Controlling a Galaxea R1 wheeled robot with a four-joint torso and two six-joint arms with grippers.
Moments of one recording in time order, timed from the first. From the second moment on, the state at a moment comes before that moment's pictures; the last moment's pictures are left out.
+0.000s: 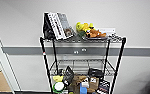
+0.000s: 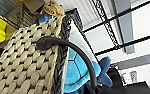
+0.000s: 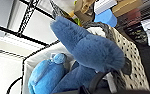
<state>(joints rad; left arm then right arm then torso) 0.97 2.30 -1.36 -0.09 -0.25 -0.39 -0.90 2.36 -1.54 0.12 0.04 0.31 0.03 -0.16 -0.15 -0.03</state>
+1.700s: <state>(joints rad) 0.97 2.30 -1.34 -0.08 -0.26 -0.39 -0.90 2.33 -1.49 0.12 0.05 0.31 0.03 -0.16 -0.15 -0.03</state>
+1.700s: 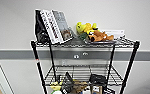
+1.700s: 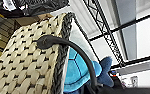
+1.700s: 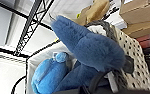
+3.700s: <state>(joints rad) 0.75 2.01 -0.77 0.00 -0.32 -0.42 -0.66 1.96 -0.92 0.13 0.10 0.32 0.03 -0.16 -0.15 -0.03</state>
